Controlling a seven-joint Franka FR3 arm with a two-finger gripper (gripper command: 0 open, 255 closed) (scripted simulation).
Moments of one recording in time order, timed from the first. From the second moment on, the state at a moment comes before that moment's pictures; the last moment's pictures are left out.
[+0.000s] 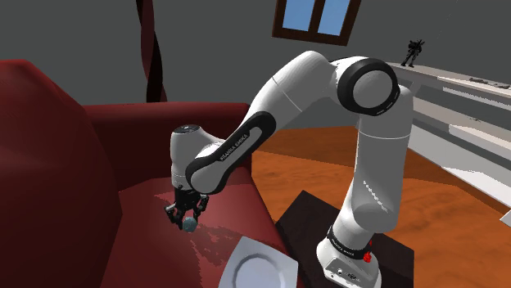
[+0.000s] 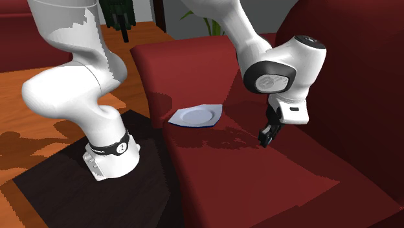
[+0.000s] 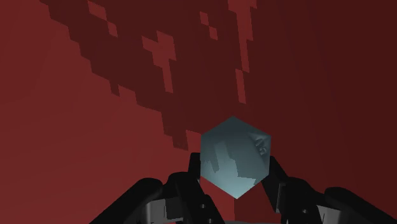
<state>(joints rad) 0.17 0.27 0.39 -2.23 0.02 2.47 0.81</state>
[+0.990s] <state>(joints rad) 0.15 0.14 0.41 -2.20 0.07 2.32 0.78</state>
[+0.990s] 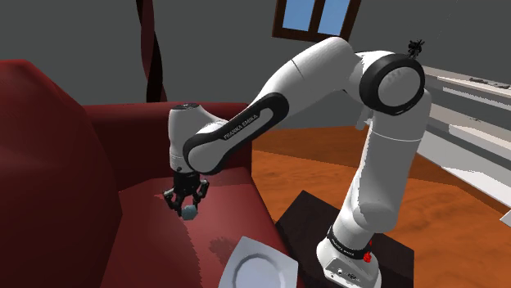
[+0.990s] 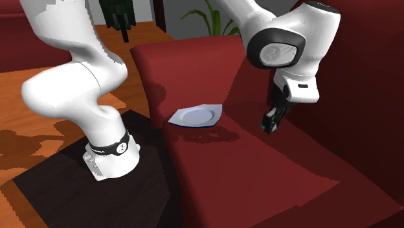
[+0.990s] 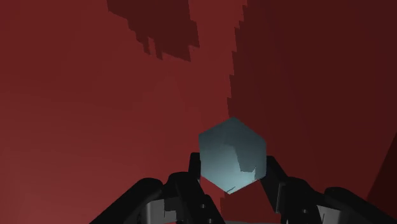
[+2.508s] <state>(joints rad) 0.35 -0.48 0.49 -2.70 0.43 2.25 0.79</state>
